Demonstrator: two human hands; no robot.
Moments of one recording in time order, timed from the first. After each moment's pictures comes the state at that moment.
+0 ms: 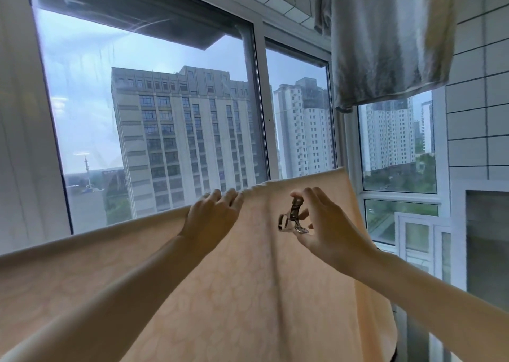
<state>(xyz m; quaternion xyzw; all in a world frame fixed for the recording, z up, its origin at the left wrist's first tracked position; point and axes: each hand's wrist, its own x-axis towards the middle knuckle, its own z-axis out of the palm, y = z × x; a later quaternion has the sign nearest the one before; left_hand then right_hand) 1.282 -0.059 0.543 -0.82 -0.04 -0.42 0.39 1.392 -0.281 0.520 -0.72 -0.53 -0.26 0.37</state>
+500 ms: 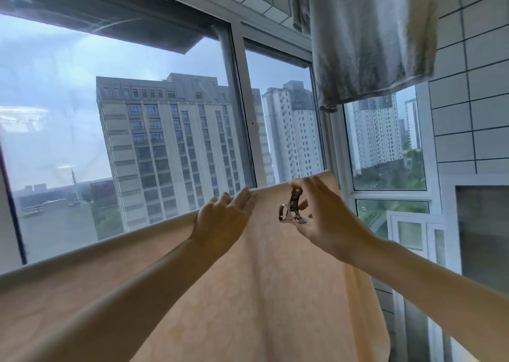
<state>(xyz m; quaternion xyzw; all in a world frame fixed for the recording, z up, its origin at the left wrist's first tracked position) 1.374 -0.054 0.542 -0.80 -0.02 -0.43 0.42 1.458 -0.281 0.535 -0.71 -0.52 -0.29 0.37</state>
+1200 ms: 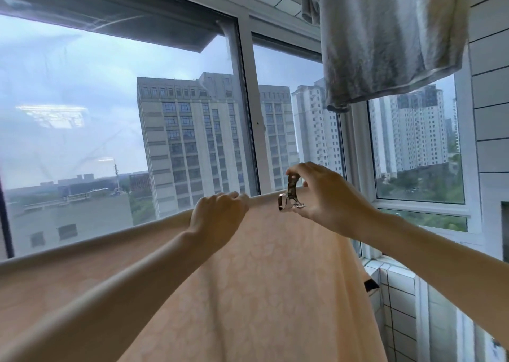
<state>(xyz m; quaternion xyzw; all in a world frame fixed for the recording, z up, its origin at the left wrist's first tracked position) 1.443 -0.092 0.563 -0.86 -0.14 -0.39 0.30 1.570 -0.294 0.577 -0.70 -0.57 -0.32 0.30</state>
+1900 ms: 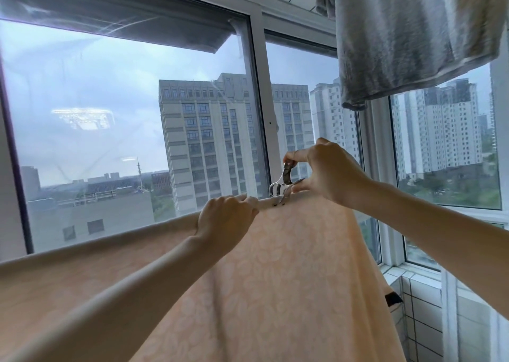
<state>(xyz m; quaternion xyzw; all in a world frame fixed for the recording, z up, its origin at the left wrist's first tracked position) 1.456 -0.098 0.562 -0.86 -0.16 -0.40 0.28 1.587 -0.274 0.623 -0.73 -0.54 -0.33 0.26</state>
